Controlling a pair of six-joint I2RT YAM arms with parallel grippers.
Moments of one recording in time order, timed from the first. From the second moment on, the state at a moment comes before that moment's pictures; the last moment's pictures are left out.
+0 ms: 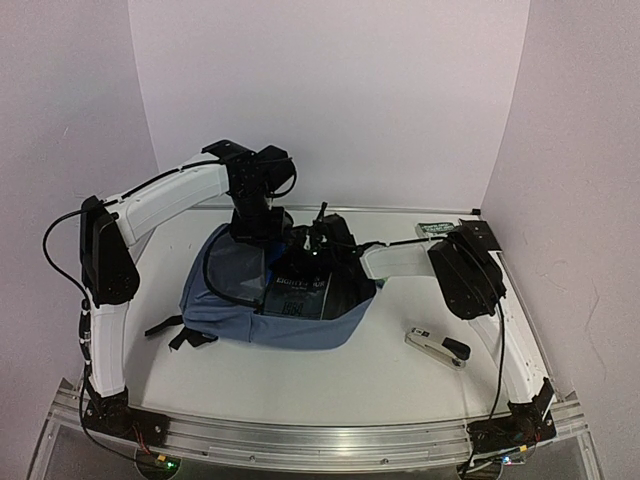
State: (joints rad) left arm -0.74 2.06 2.10 -1.28 -0.13 -0.67; right arm 0.77 2.47 1.82 0.17 -0.50 1.14
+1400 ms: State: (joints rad) left arm -0.66 2.00 2.11 -1.30 -0.09 -0.65; right arm 0.05 2.04 1.80 -0.72 -0.15 -0.05
